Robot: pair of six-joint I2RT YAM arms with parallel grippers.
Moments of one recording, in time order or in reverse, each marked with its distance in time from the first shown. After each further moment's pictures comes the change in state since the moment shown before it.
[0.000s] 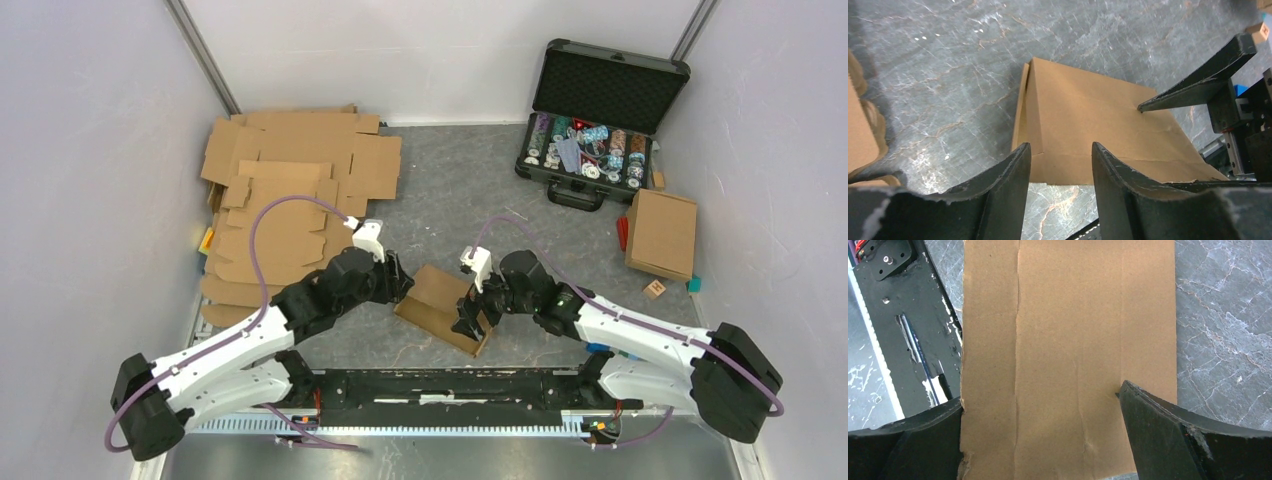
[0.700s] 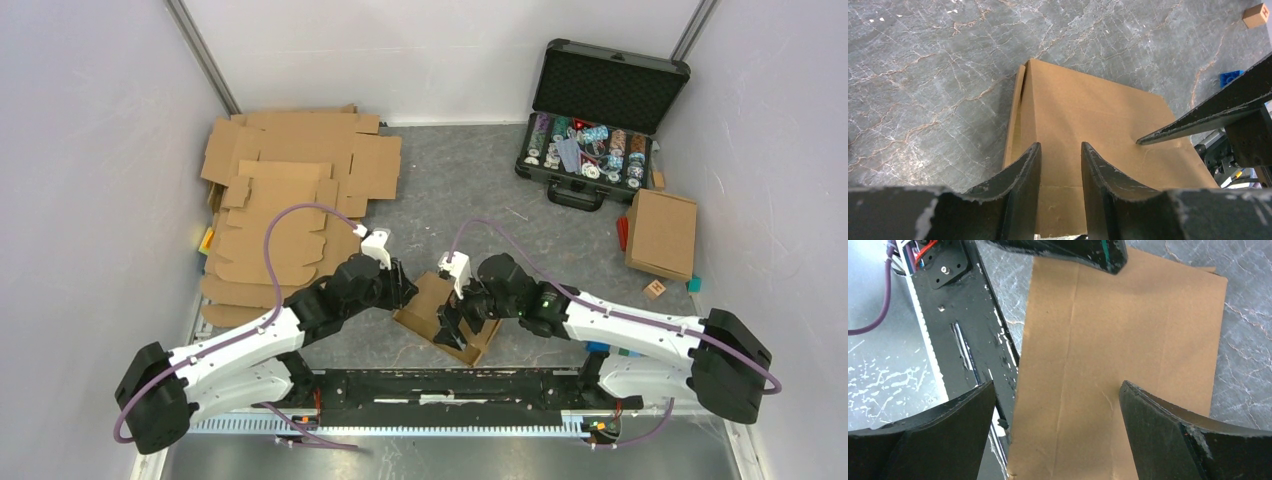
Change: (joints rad) left arm 0.000 0.084 -0.098 0.167 0.083 -0.008; right arm 0.148 0.057 0.109 -0.040 0.035 0.102
